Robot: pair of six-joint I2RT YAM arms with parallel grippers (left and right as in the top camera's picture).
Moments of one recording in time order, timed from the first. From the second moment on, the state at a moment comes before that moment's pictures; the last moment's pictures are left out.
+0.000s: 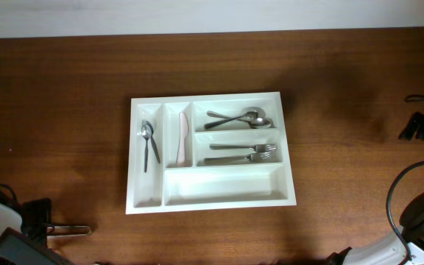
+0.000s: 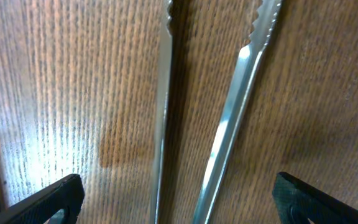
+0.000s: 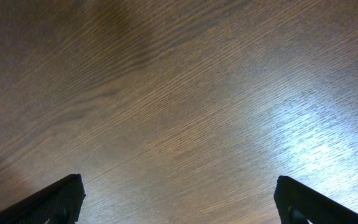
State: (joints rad) left arm 0.93 1.53 0.76 -0.72 -0.09 -0.78; right arm -0.72 1.87 1.65 -1.22 -0.09 -0.13
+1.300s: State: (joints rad) left arm 0.93 1.62 0.80 -0.69 -0.06 -0.79; right arm -0.72 1.87 1.65 -1.22 -0.09 -0.13
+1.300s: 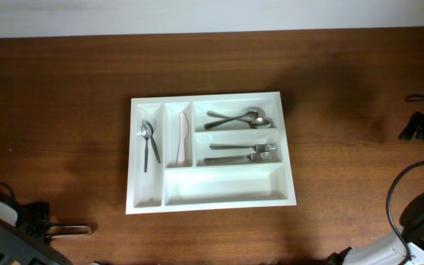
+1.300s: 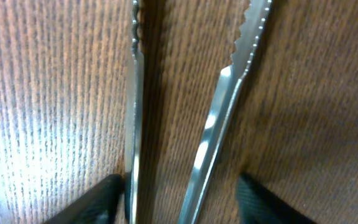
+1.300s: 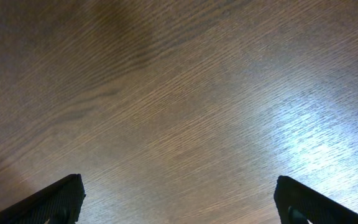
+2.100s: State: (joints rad) left arm 0.89 1.63 0.83 -0.73 -0.04 -0.56; right arm -0.72 1.87 1.65 -1.22 -0.09 -0.13
